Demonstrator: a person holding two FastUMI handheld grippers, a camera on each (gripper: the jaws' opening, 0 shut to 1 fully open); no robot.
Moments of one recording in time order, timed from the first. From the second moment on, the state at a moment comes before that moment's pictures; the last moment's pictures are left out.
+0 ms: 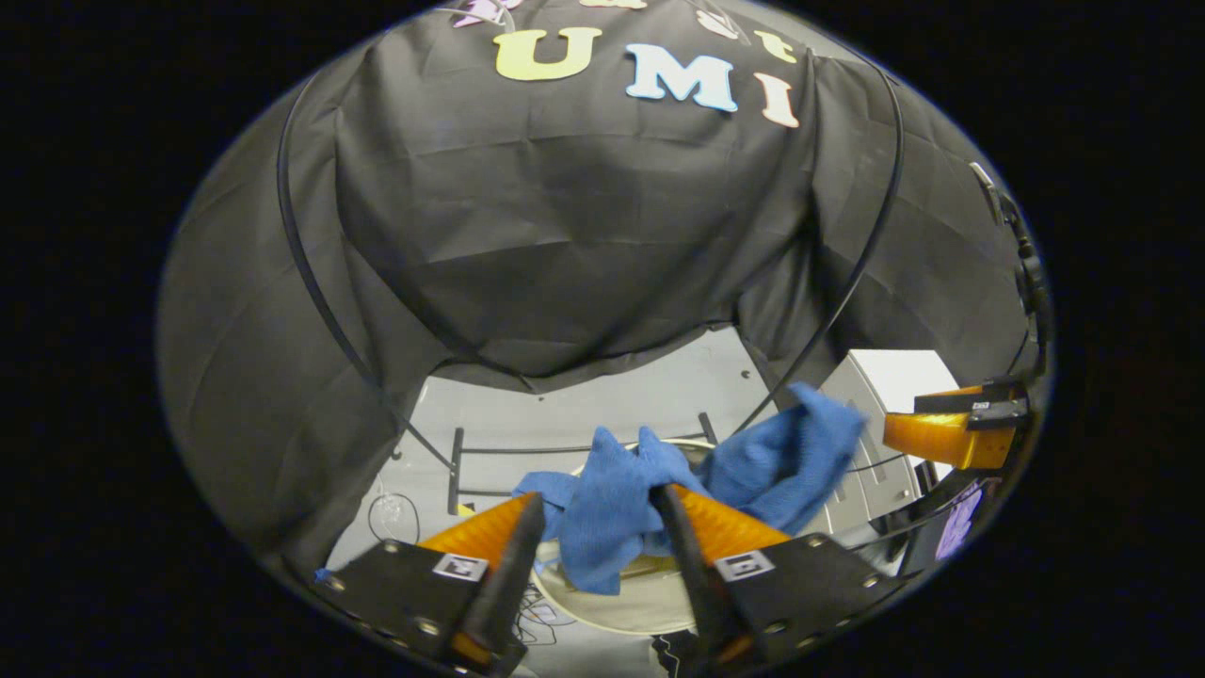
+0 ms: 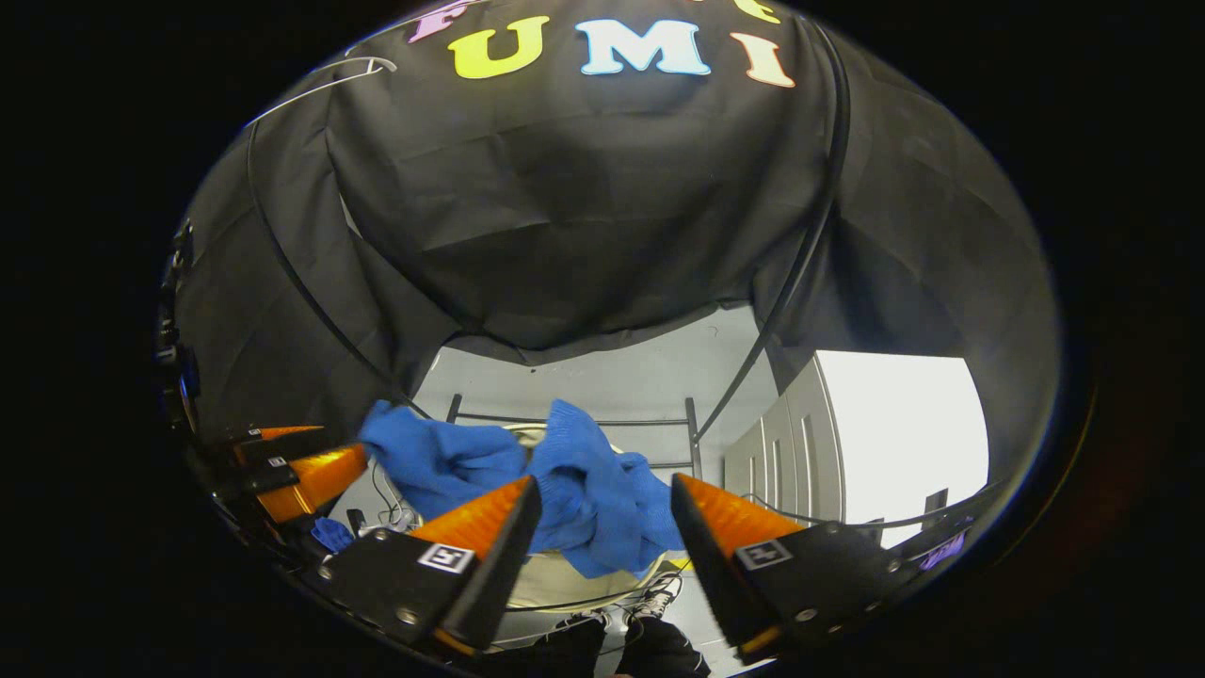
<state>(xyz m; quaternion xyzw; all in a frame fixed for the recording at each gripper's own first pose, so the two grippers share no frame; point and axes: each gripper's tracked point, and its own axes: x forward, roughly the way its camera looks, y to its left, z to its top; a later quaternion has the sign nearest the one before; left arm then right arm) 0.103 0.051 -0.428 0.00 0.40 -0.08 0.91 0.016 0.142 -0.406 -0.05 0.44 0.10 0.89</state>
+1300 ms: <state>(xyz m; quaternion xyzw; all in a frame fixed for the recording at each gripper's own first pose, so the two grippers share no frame) 0.083 -0.115 -0.053 0.04 0.10 0.01 0.99 0.082 -0.023 -0.169 0.04 0.16 0.12 0.98</state>
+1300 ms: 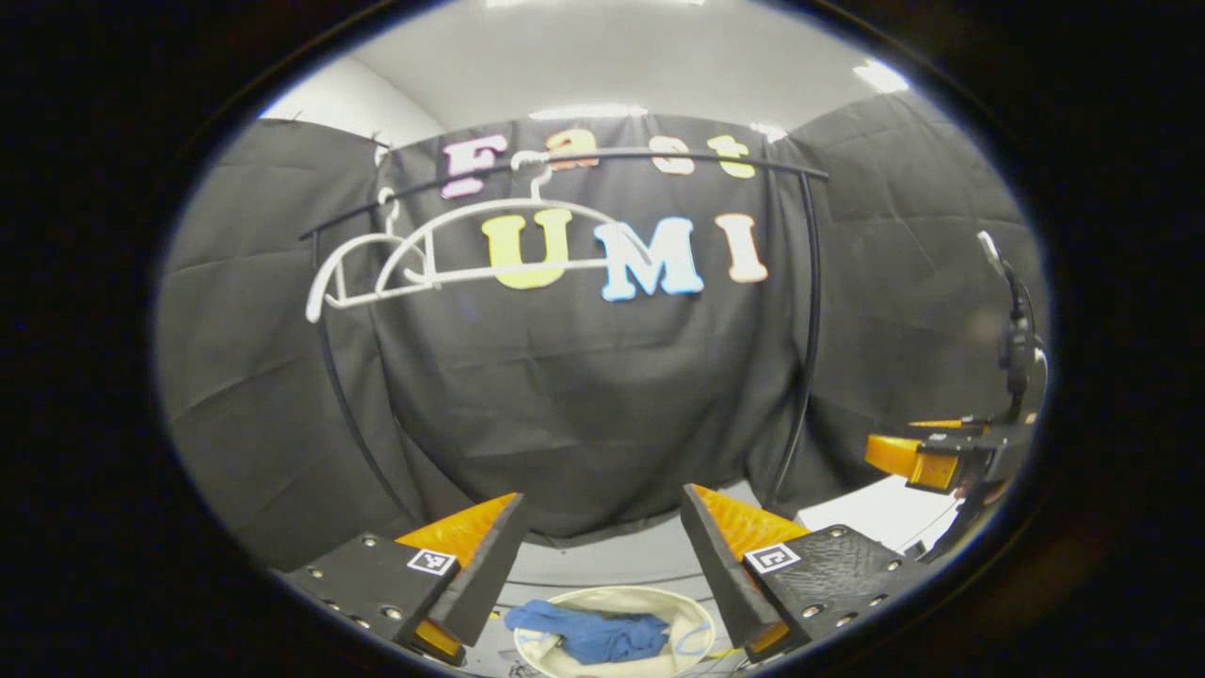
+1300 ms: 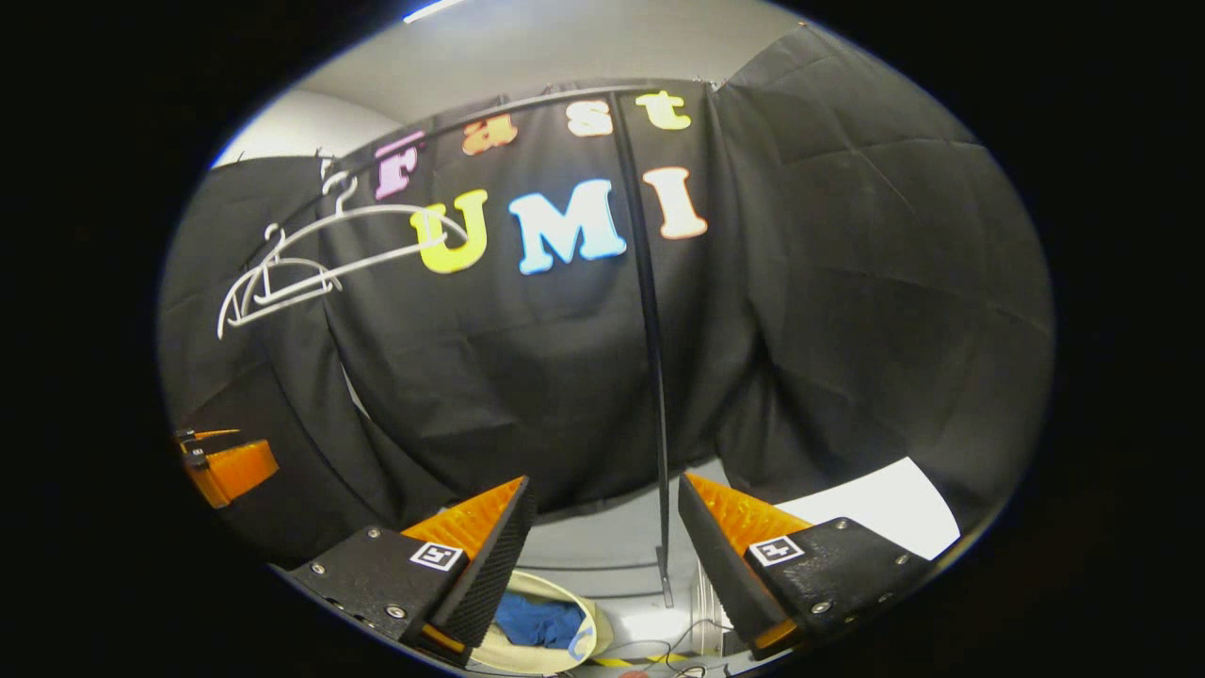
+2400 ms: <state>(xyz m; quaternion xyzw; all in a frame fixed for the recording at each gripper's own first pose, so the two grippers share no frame) 0.027 -0.048 0.068 -0.05 -0.04 0.09 0.99 0.048 -0.061 -0.031 0.00 0.02 0.09 1.00</state>
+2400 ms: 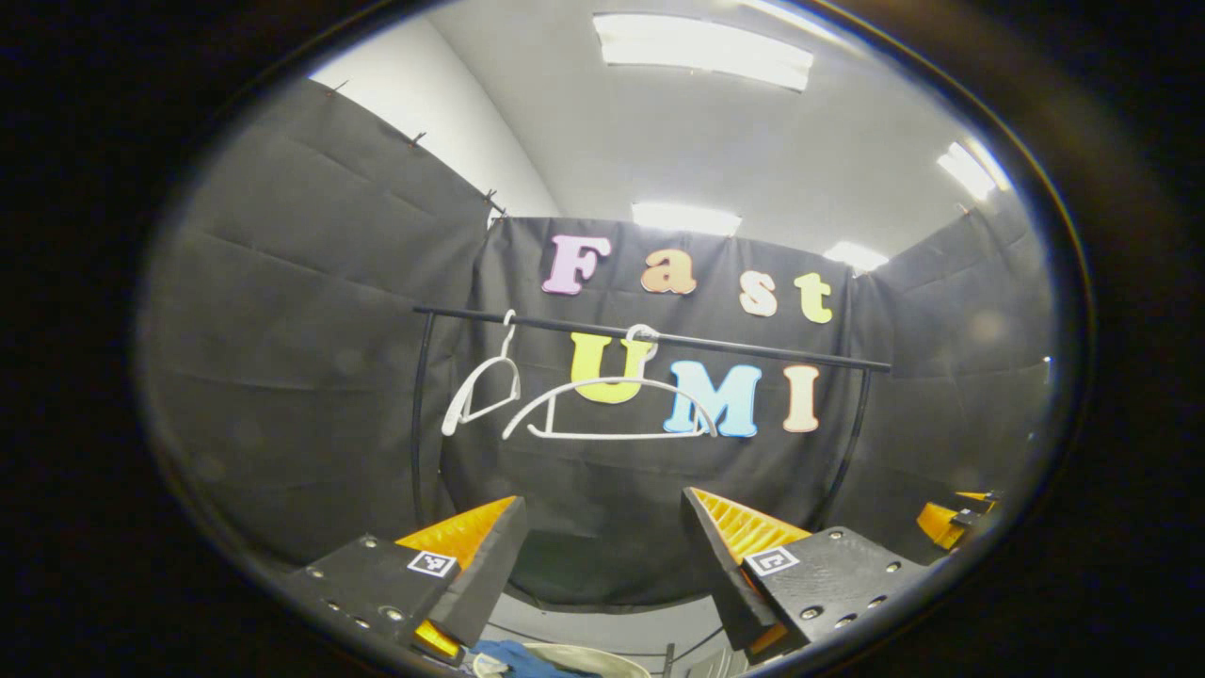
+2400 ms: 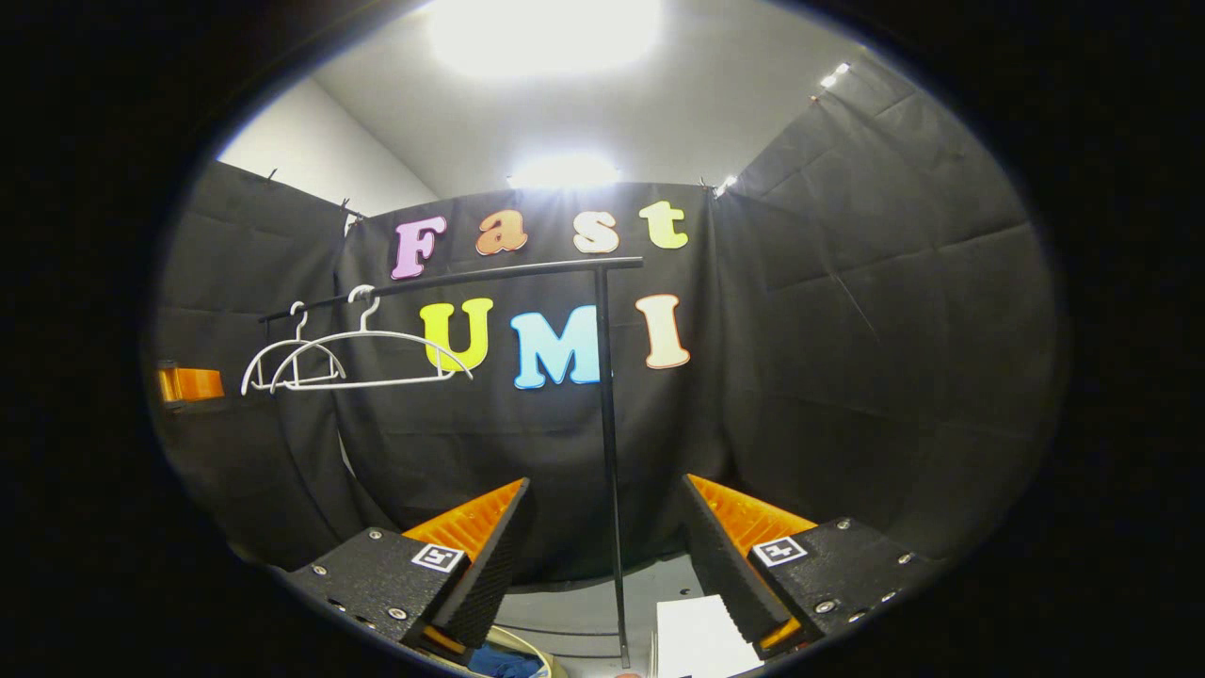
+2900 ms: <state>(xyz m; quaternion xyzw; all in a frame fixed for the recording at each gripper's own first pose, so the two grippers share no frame) 0.022 -0.036 0.051 -0.01 -0.05 0.07 1.00 0.035 -0.029 -0.032 0.00 0.01 0.08 1.00</state>
